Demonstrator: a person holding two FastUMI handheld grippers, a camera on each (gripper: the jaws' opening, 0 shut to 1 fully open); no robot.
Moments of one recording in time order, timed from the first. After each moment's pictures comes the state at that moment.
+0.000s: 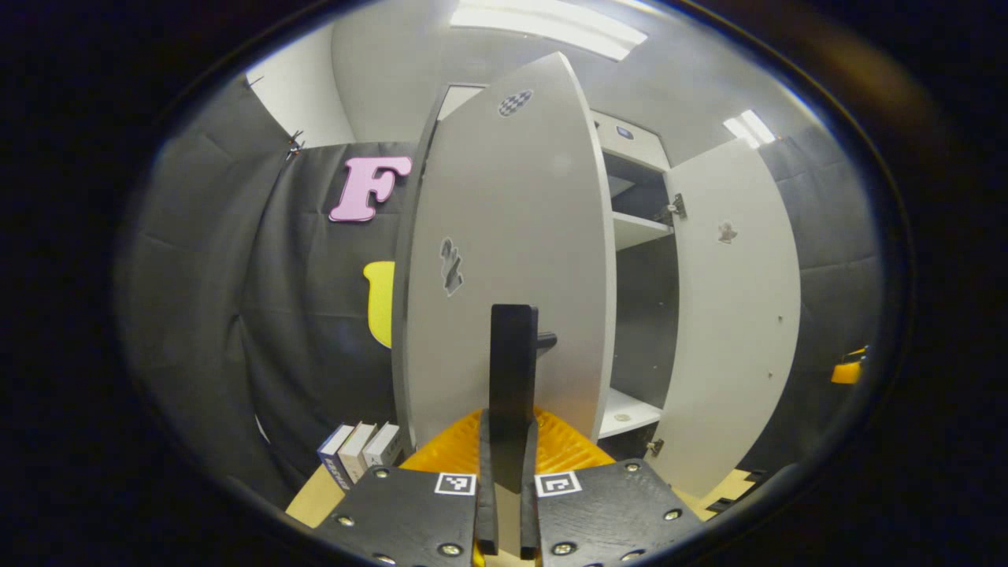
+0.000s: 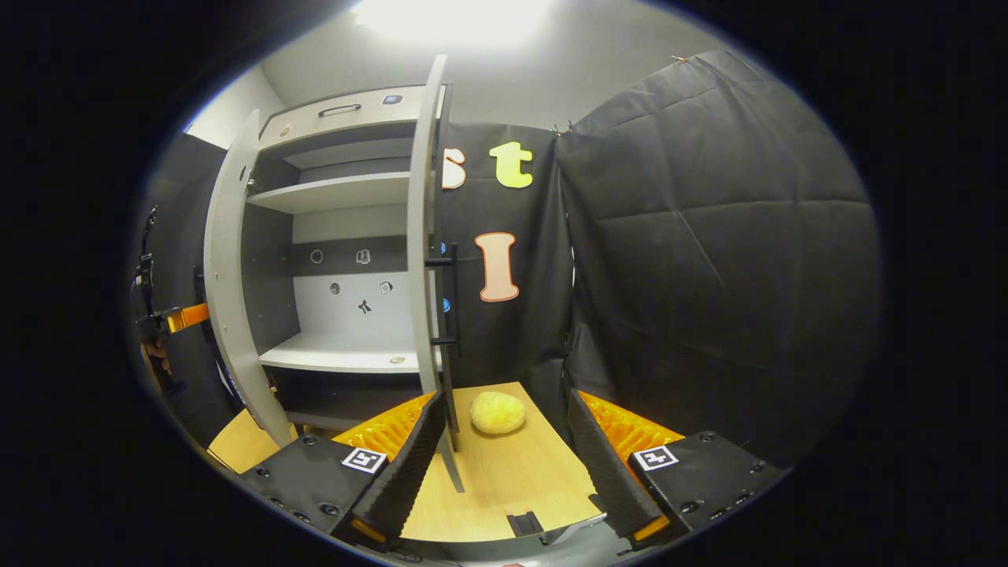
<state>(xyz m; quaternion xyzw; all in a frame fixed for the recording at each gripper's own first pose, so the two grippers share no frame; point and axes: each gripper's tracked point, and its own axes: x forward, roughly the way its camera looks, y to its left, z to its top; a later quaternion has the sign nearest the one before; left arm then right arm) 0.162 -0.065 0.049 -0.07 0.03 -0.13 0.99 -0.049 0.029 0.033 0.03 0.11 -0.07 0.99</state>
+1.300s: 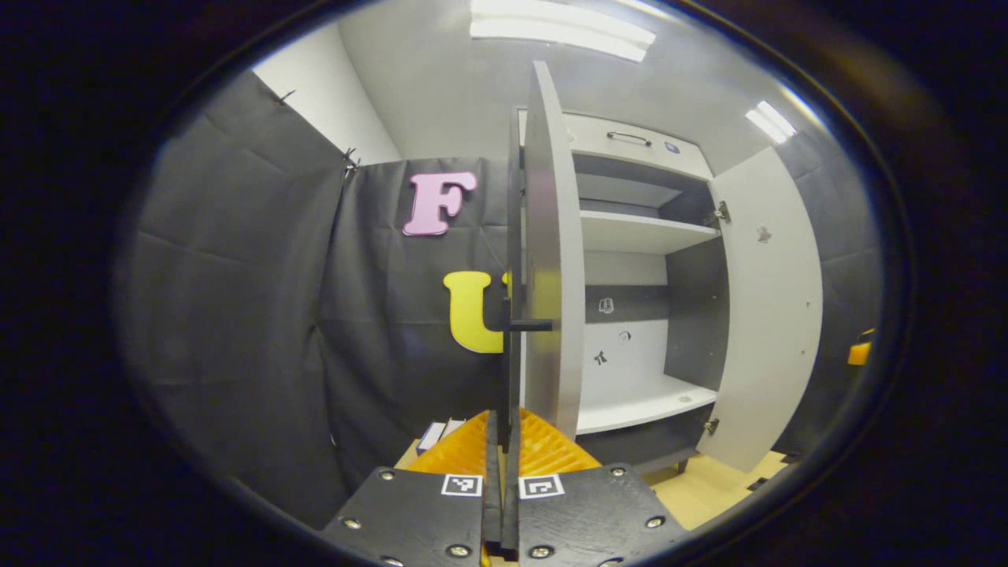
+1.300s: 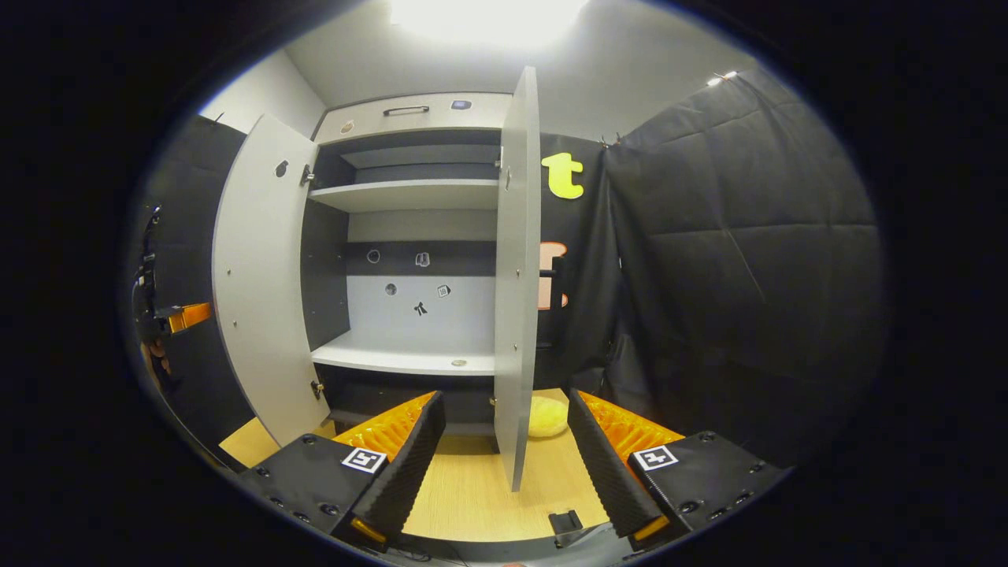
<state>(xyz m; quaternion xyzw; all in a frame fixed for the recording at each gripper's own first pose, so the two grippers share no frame) 0.094 0.047 0.039 -0.05 0.03 -0.02 1.00 -0.068 0.109 0.049 0.01 0.09 0.01 1.00</state>
